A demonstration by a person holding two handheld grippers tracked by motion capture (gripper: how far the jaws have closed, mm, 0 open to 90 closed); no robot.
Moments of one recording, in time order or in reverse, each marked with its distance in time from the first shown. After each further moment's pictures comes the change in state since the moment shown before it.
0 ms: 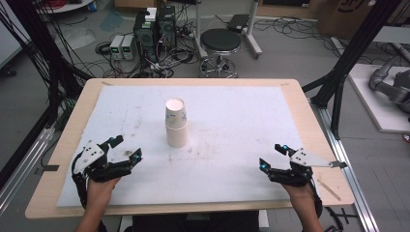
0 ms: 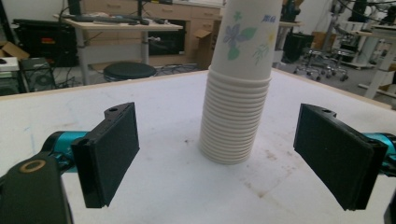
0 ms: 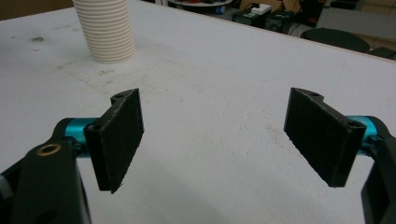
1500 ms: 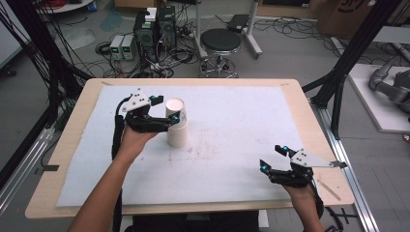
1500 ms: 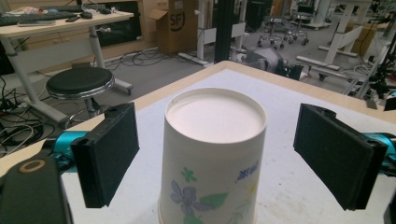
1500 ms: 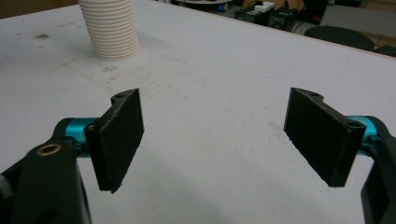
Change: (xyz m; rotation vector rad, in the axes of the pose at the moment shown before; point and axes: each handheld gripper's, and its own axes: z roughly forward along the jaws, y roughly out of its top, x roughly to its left) left arm -0.018 0.089 0.129 0.123 -0.174 0.105; right arm 0.000 -0.001 -0.003 0.003 0.008 0.000
